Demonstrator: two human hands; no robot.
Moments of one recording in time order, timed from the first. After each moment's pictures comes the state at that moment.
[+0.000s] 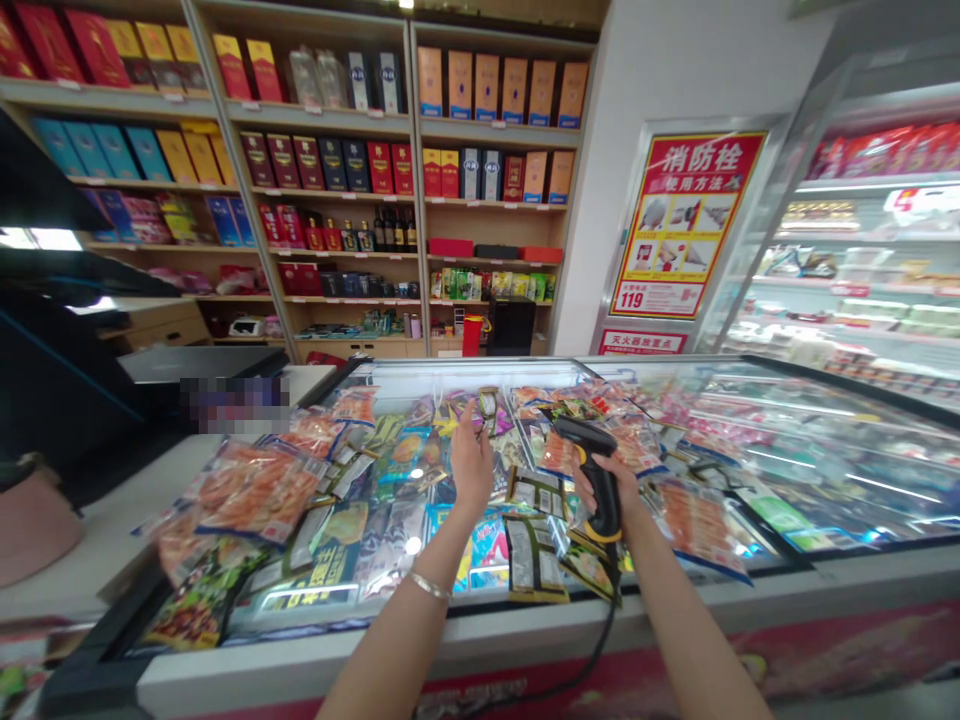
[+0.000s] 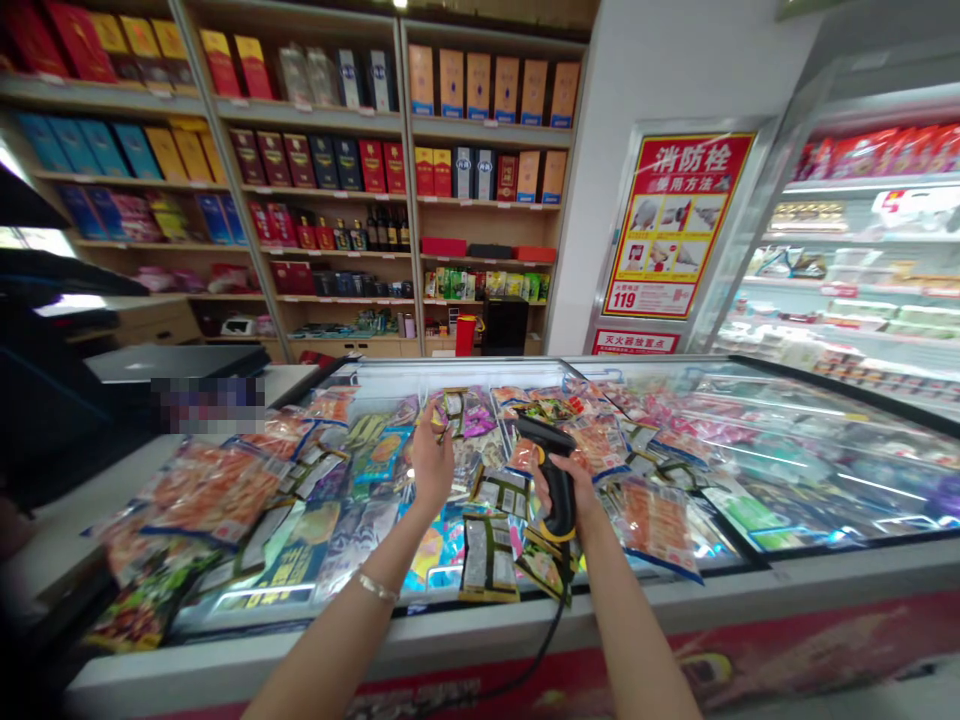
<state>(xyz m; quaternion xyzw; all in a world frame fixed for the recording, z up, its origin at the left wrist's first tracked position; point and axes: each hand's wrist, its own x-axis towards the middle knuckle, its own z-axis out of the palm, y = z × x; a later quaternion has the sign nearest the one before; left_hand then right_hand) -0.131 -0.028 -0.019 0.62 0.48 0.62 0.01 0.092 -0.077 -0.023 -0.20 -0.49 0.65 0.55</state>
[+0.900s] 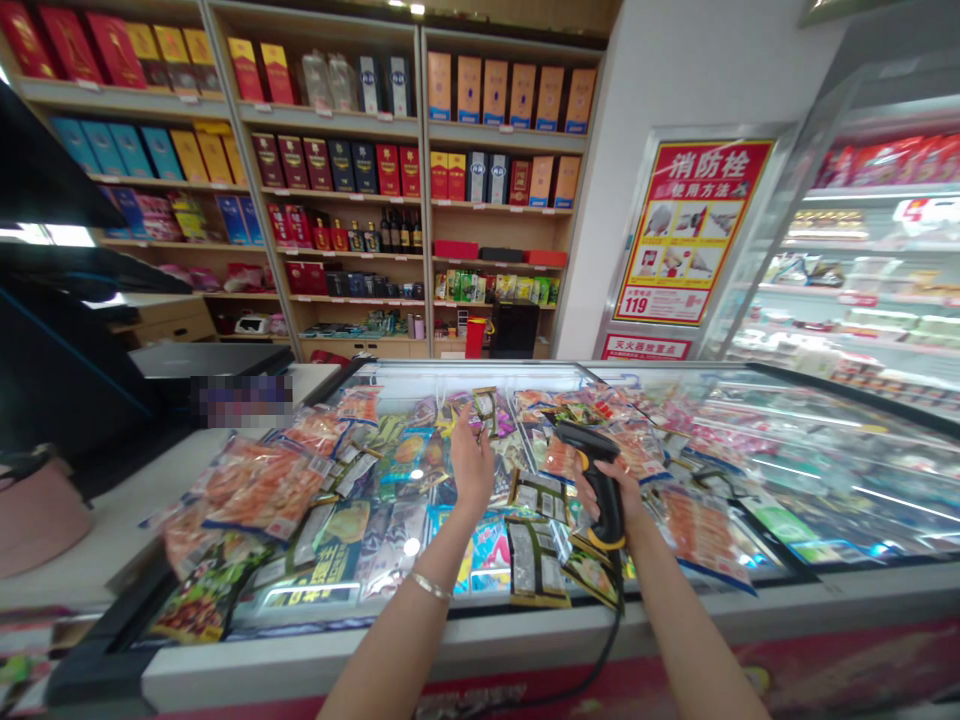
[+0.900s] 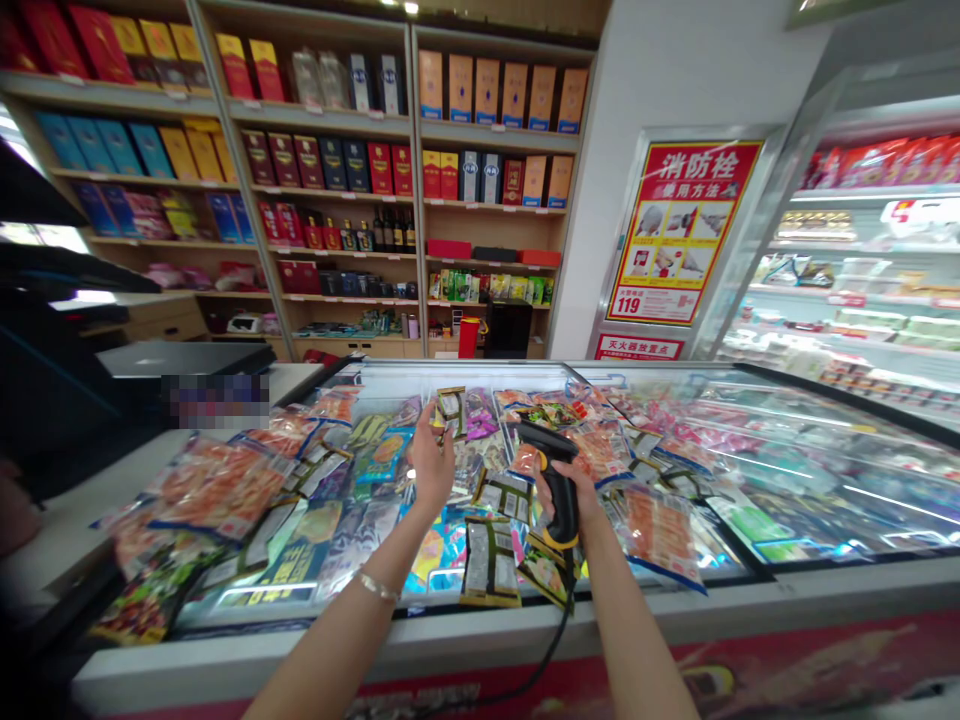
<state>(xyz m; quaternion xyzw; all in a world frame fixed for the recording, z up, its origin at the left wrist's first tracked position) -0.133 -0.026 -0.020 0.59 0.48 0.65 0.04 0.096 -0.075 -0.028 -0.22 -0.49 0.64 0.55</state>
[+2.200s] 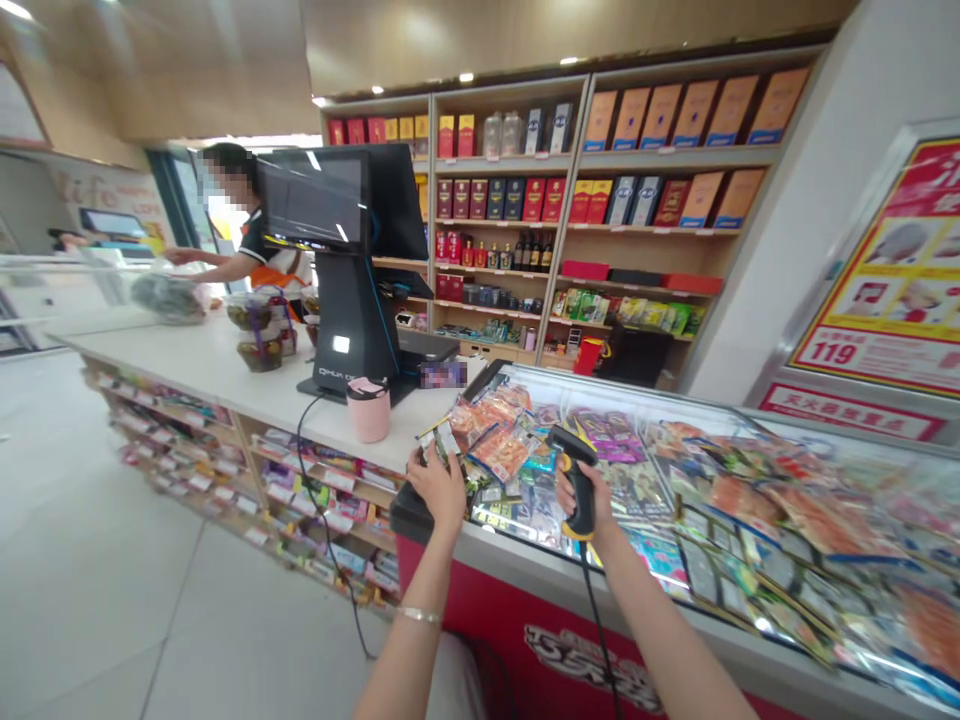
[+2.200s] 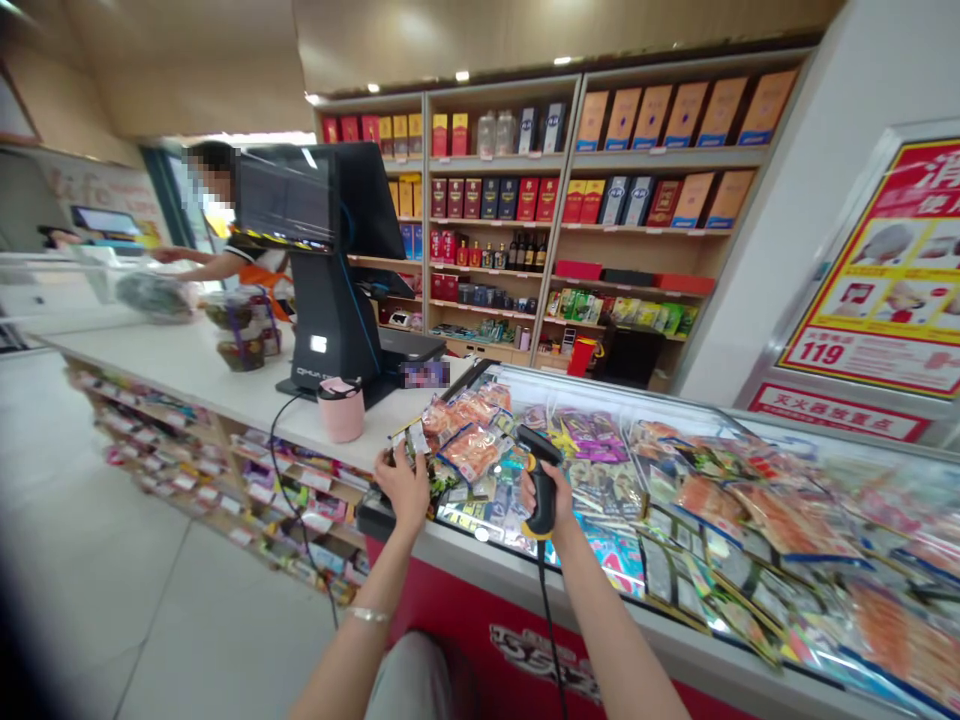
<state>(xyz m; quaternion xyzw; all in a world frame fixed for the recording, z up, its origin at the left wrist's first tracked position) -0.430 -0.159 -0.060 0.32 0.75 0.56 -0.15 -0.200 -0.091 -0.042 -0.04 -0.44 0.78 0.44</state>
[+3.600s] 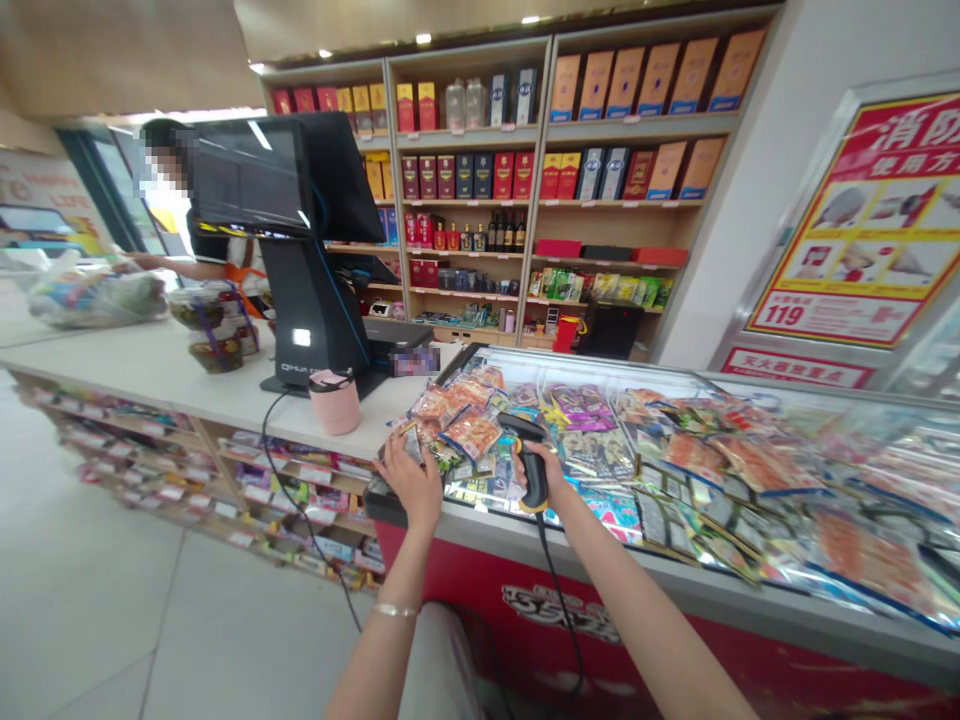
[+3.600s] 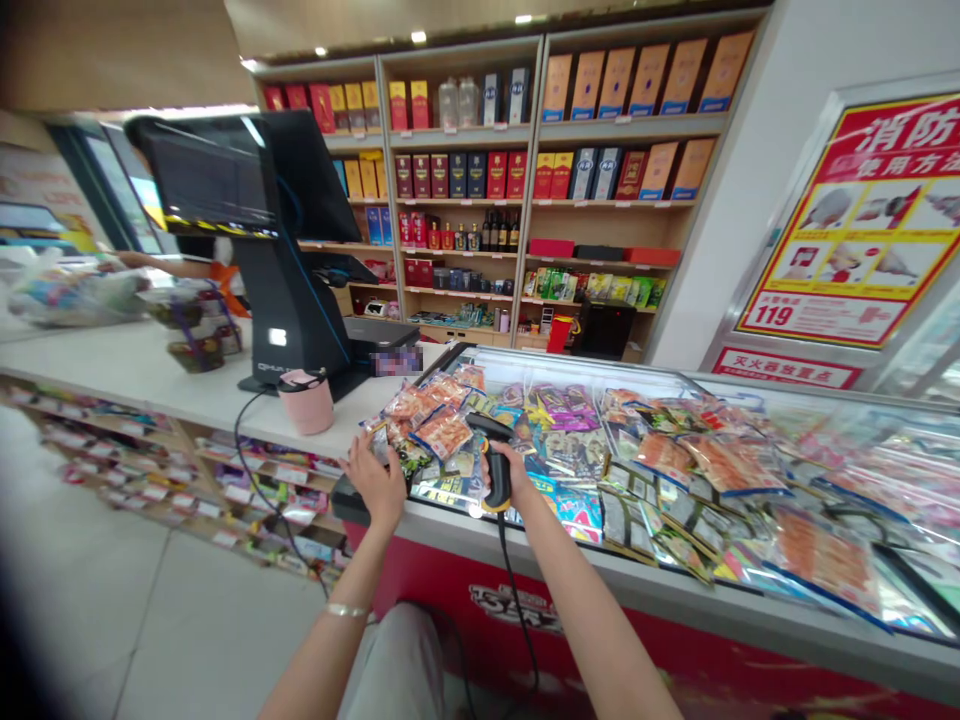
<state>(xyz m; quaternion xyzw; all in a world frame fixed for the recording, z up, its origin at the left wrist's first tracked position) -0.417 -0.173 -0.068 0.38 0.70 0.57 -0.21 -0.208 -0.088 -0.064 -0.19 -0.43 0.79 0.39</state>
